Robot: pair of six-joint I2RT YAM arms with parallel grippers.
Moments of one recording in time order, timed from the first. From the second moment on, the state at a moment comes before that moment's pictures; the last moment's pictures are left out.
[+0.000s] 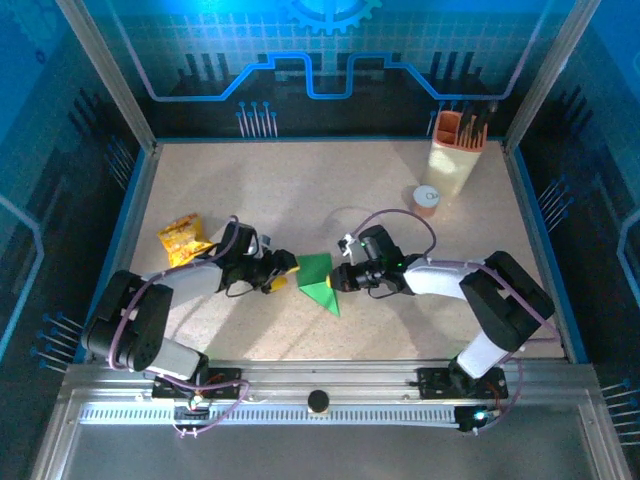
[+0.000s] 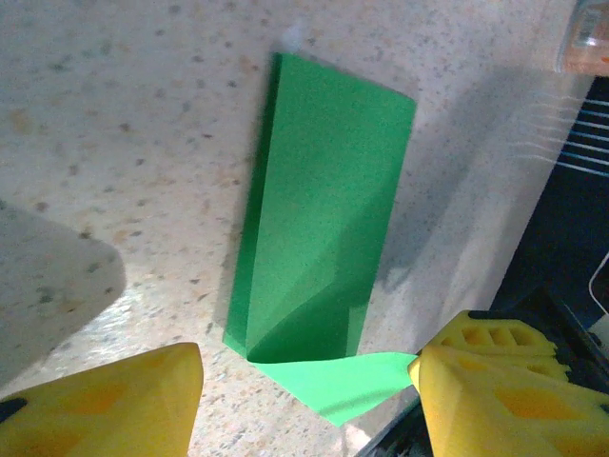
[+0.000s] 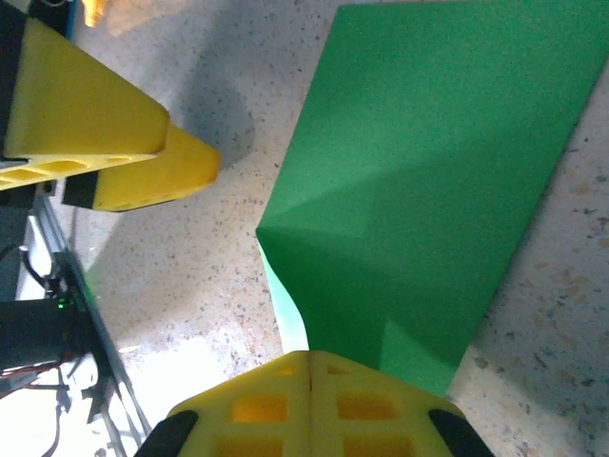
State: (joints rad) left arm -0.29 1.47 0.60 -0.06 0.64 -0.98; right arm 0.63 1.61 0.69 0.10 -0.56 0.55
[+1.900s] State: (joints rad) left arm -0.35 1.83 0.78 0.20 0.82 -1.09; right arm 0.52 1.50 0.53 0.29 -0.71 0.61
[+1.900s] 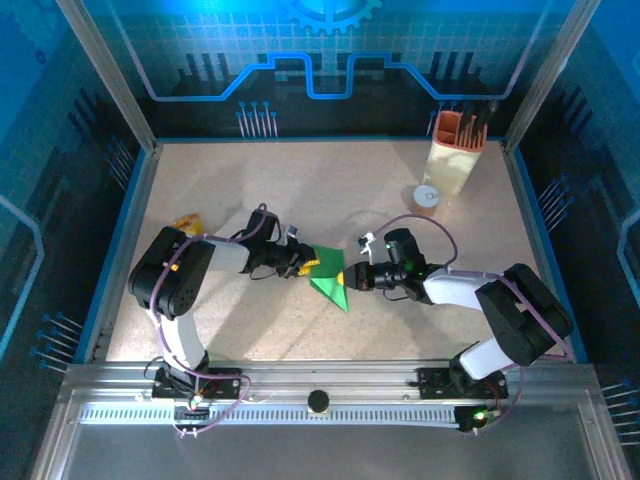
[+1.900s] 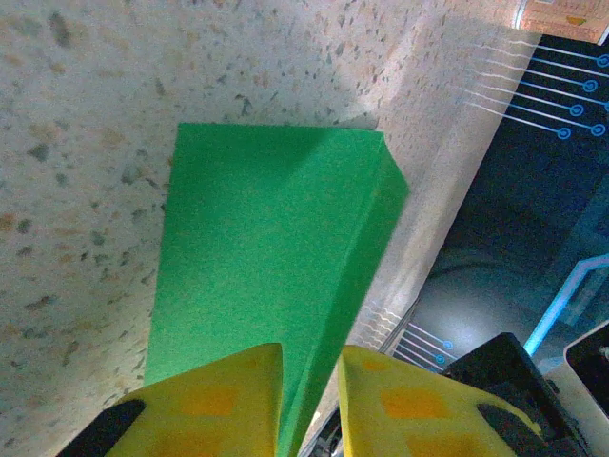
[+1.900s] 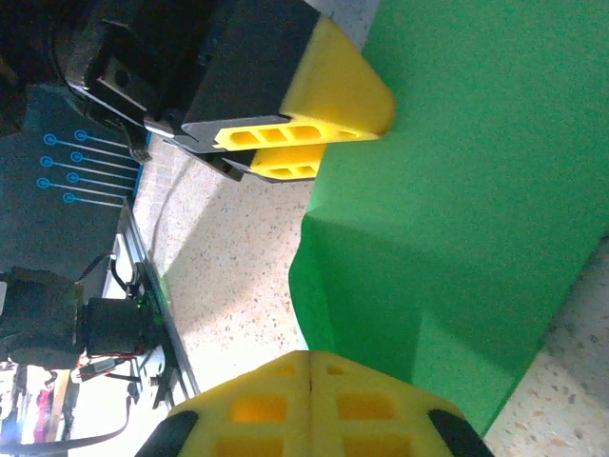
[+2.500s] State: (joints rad) left arm -0.35 1.74 0.69 0.25 0.73 -1.11; right arm 0.51 1.37 0.52 0.17 -0.61 0.57
